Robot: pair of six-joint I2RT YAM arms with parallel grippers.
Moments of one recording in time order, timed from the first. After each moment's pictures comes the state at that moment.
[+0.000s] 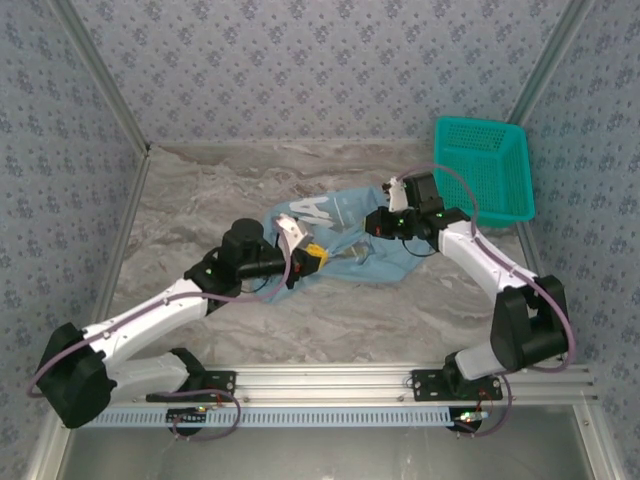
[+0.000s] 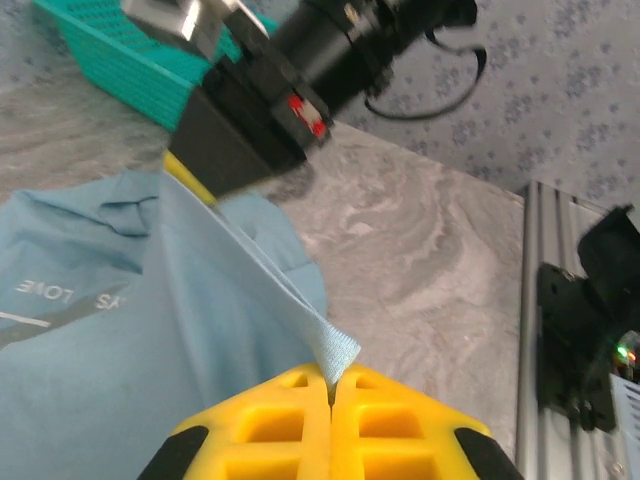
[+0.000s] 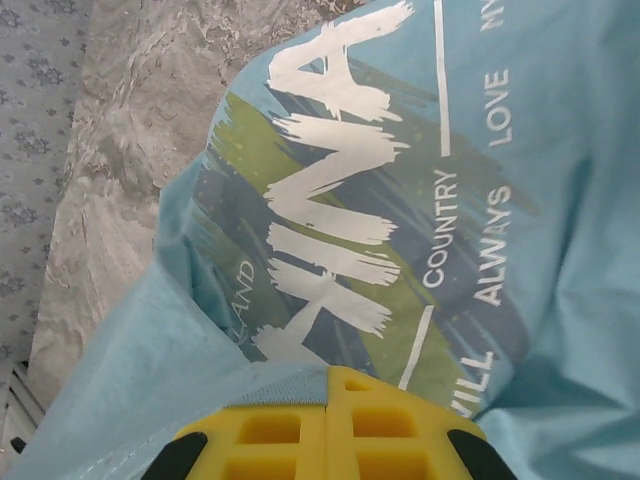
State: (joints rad) left arm -0.79 1.11 0.73 0.05 0.47 -0.07; right arm 0.32 1.43 1.04 -0.44 -0.48 0.40
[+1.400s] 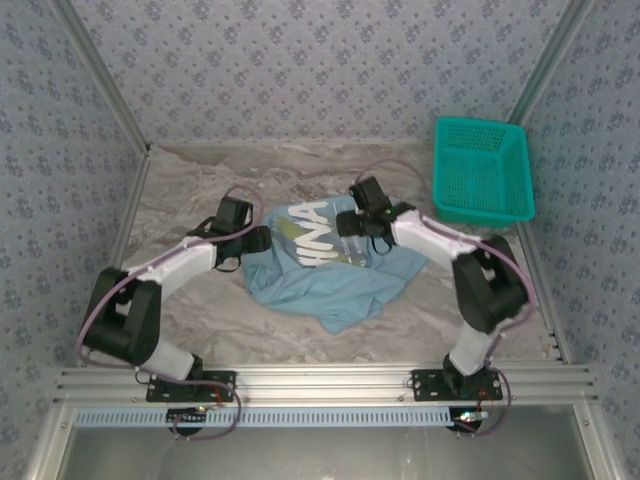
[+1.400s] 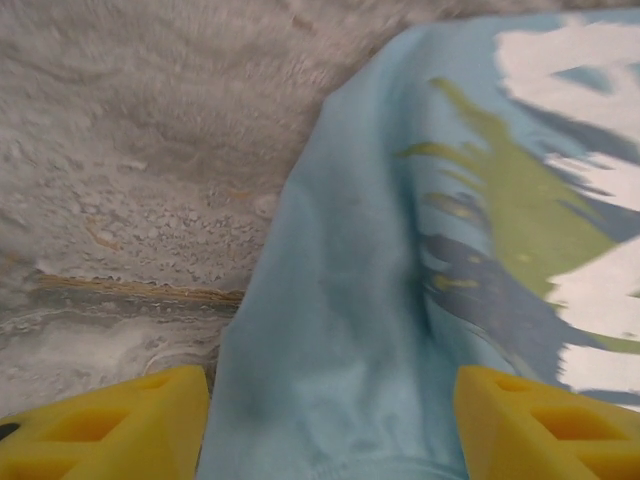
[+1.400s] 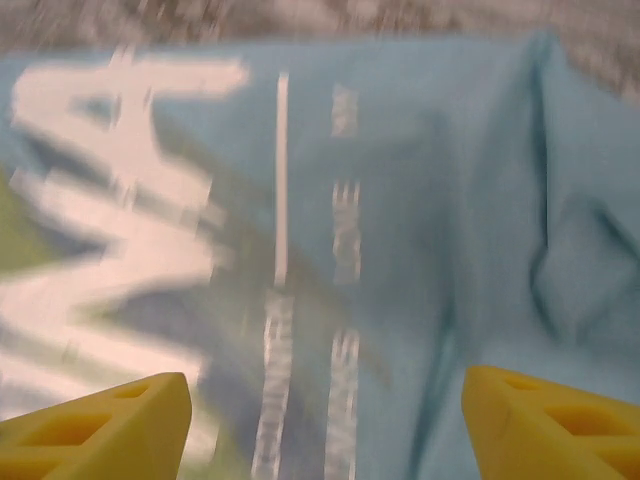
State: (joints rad) left arm -0.36 1.53 0.87 -0.28 -0.03 -0.43; right arm 0.52 1.80 1.25 -0.36 0.12 0.29
